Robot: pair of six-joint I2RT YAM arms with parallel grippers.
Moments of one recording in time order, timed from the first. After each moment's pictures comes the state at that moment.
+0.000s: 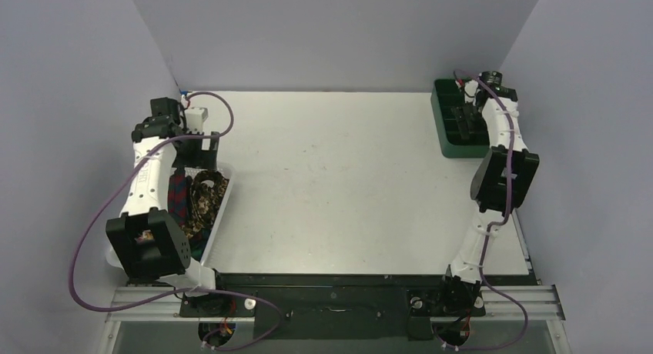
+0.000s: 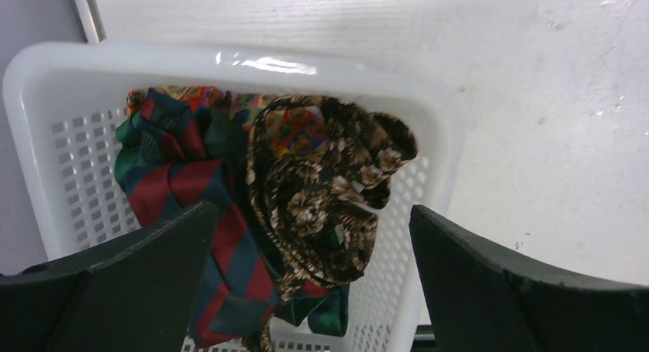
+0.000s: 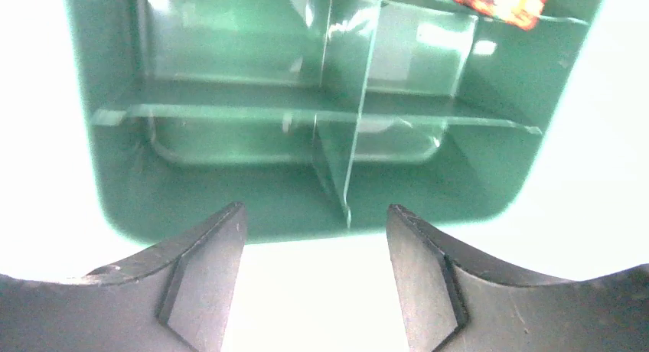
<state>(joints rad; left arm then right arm) 0.15 1.54 1.43 -0.97 0.06 0.22 -0.22 2.24 2.07 -0.92 0.14 -0.45</state>
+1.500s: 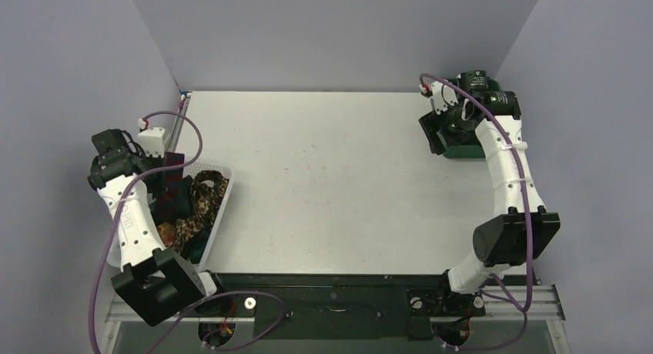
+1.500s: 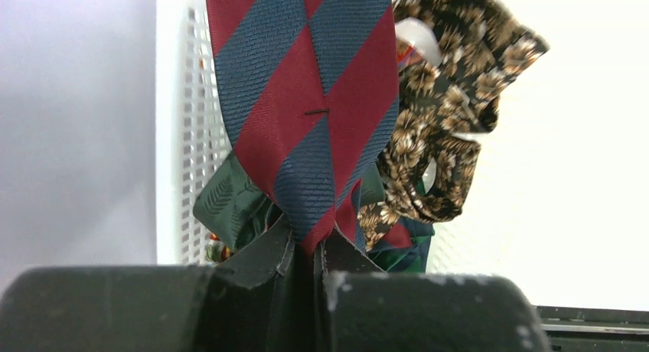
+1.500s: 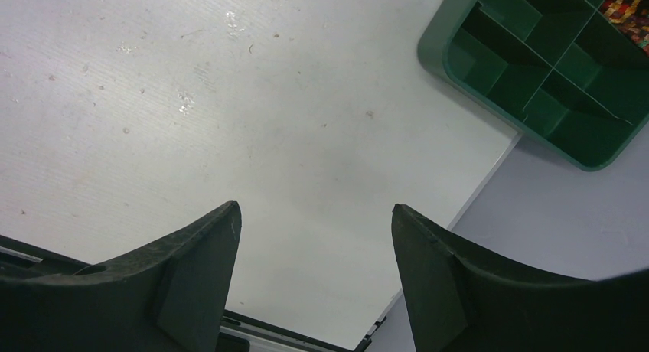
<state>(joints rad) 0.55 1.27 1.21 -0.96 0.23 0.54 0.04 1.60 1.78 -1.25 -0.12 -0.50</state>
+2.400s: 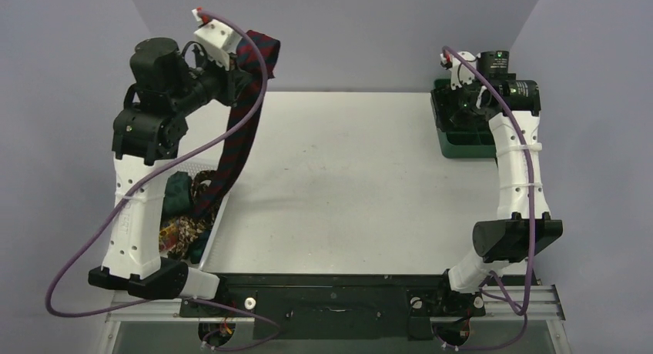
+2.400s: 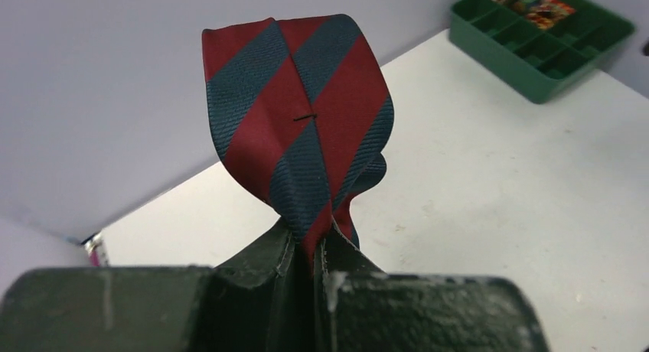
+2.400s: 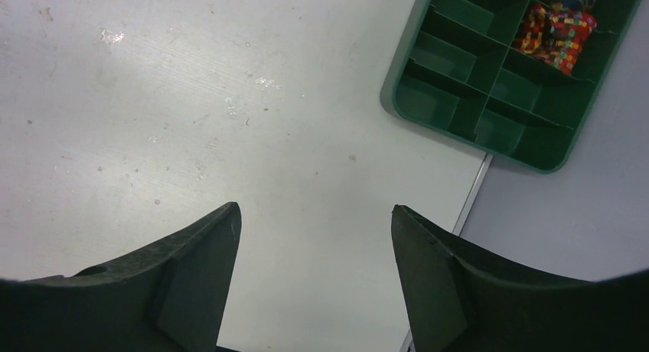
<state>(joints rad) -0.18 1.39 2.05 -0.85 0.32 0.17 0.02 1.63 2.02 -1.25 -0.14 -0.37</state>
